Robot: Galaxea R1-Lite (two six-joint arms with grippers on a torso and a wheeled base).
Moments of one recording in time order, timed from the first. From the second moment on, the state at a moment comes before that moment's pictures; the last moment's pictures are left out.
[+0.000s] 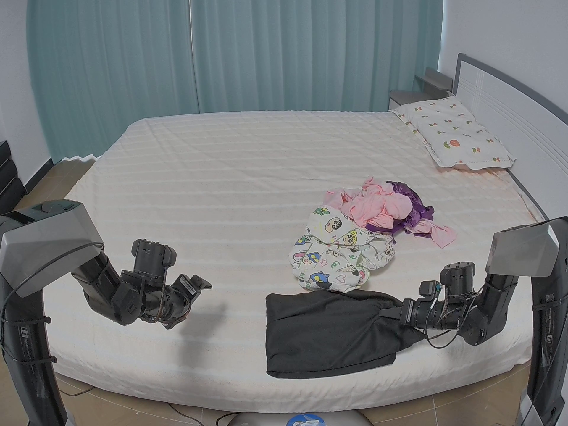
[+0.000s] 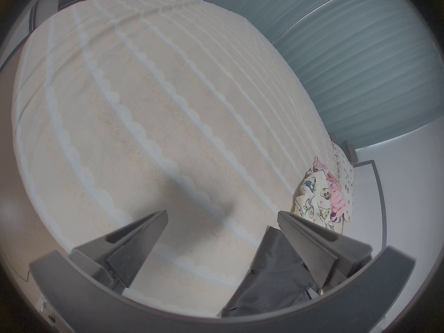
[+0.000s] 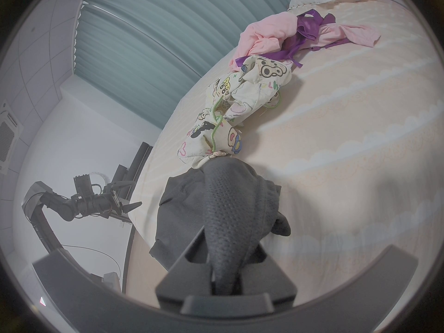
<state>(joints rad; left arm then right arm) -0.22 2.21 -0.80 -0.59 -0.08 -1.03 0.17 2.42 -0.60 -1.18 0.55 0.47</state>
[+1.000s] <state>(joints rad) -0.22 2.21 -0.80 -0.59 -0.08 -1.03 0.11 2.50 -0.80 -1.11 0.42 0.54</state>
